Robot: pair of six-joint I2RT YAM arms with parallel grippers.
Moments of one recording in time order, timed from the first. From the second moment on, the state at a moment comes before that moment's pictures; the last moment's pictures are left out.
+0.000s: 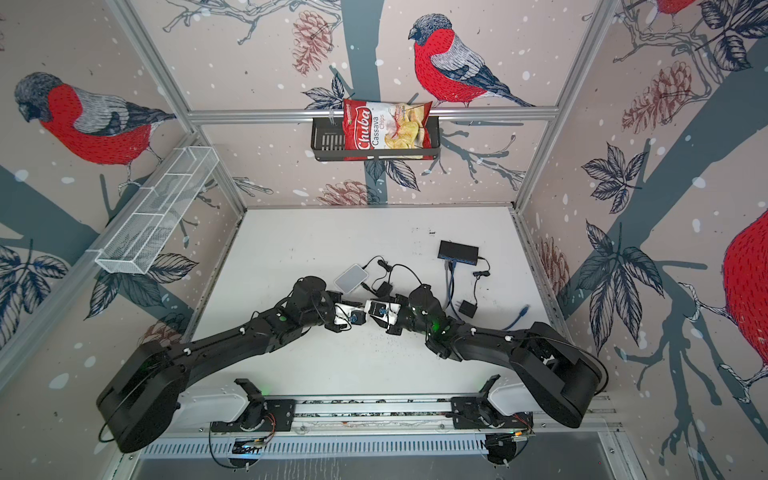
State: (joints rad) left arm -0.68 1.26 0.57 0.08 0.33 1.05; right arm 0.86 1.37 0.45 0.59 -0.31 -0.60
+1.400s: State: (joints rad) left arm -0.68 1.23 0.56 0.11 0.37 1.00; right arm 0.83 1.40 0.33 0.86 -0.43 -0.67
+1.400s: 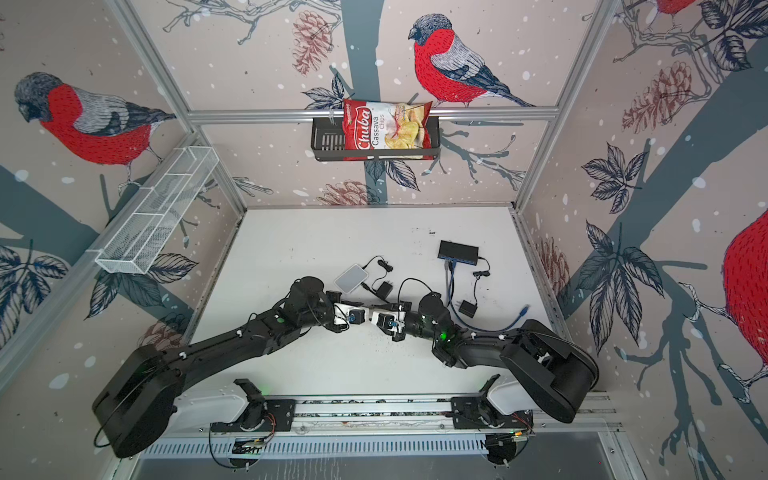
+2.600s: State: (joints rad) left arm -0.68 1.20 0.54 0.08 0.37 1.00; right arm 0.82 1.48 0.38 0.86 -0.46 -0.73
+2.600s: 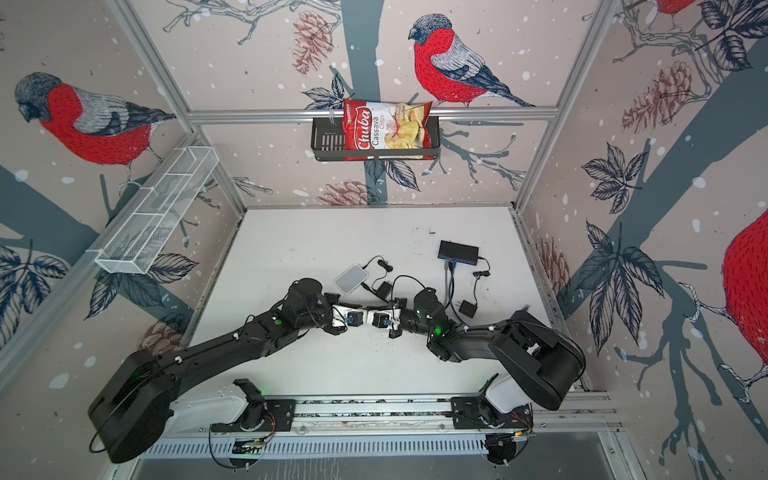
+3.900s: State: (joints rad) left arm -0.47 1.75 1.06 -0.11 -0.08 0.03; right arm 0.90 1.79 0.52 0.84 -0.04 -0.15
